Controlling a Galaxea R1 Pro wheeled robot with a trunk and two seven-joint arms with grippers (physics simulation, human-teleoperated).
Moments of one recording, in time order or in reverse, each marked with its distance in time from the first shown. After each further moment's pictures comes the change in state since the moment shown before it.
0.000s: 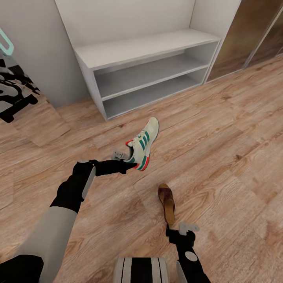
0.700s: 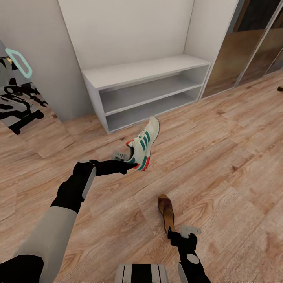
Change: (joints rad) left arm 0.000 -0.001 -0.005 0.000 -0.001 0.000 0.000; right arm 0.008 0.000 -0.026 0.015 -0.003 -0.006 0.000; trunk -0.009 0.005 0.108
